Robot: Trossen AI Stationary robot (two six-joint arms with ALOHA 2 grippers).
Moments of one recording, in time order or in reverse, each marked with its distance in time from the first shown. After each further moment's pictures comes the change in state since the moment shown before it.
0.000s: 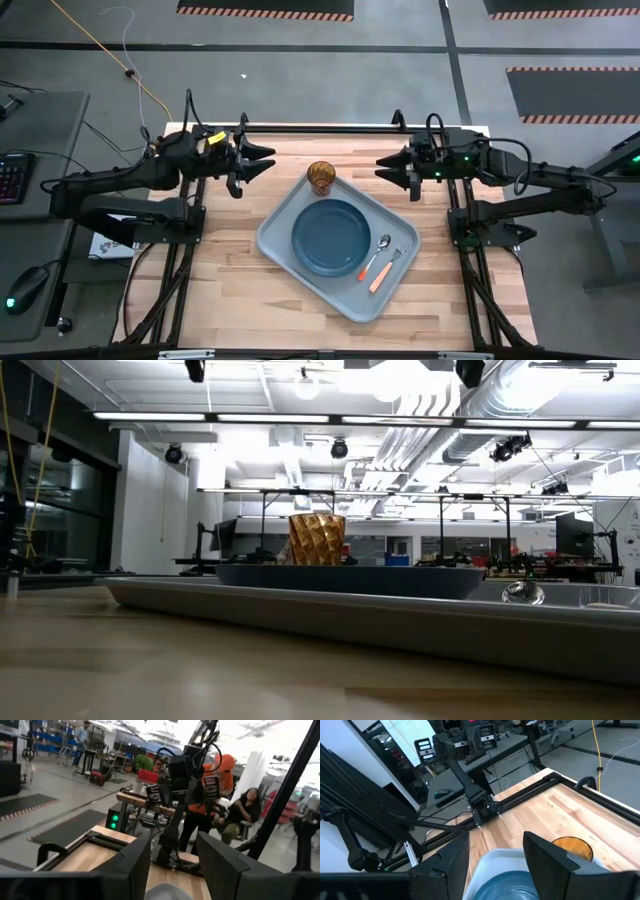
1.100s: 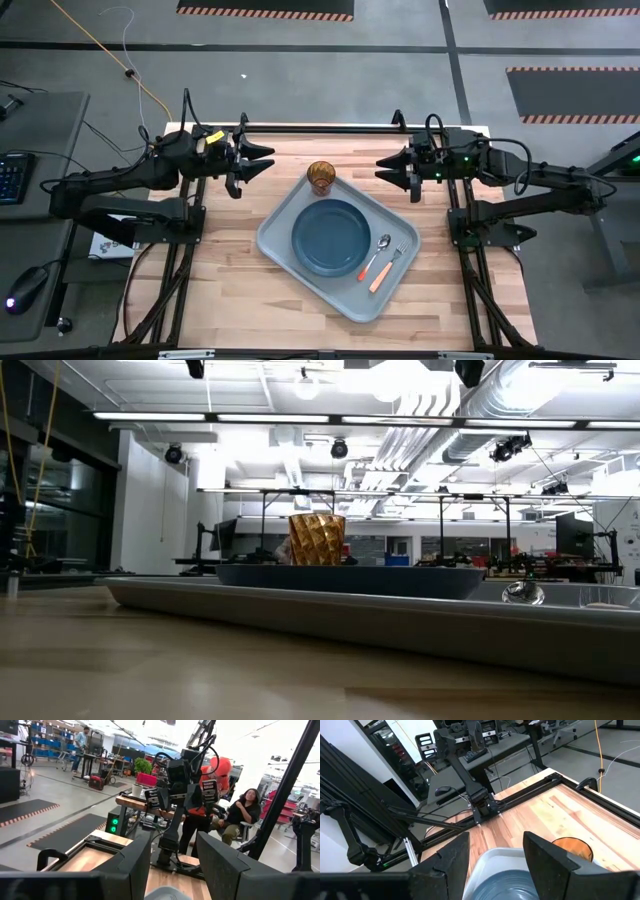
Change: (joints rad) left arm 0.000 -0.003 0.006 0.008 0.000 0.020; right arm 0.000 0.001 0.000 -0.004 -0.010 -0.026
